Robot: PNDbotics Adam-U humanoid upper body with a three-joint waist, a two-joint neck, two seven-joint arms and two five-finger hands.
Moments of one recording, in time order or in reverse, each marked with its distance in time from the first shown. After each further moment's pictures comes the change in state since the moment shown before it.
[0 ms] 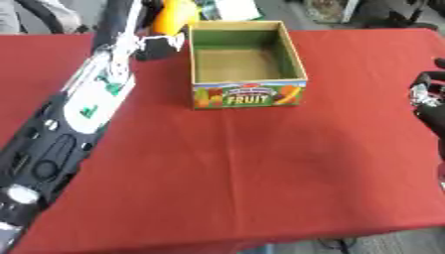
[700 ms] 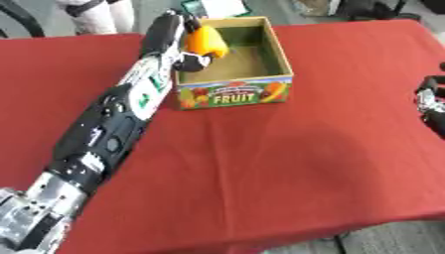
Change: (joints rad) left arm -0.109 -0.131 0.093 0.376 -0.241 -0.125 0.044; right arm -0.017 0.000 0.018 0.000 -0.001 0.007 0.020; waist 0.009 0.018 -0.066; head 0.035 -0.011
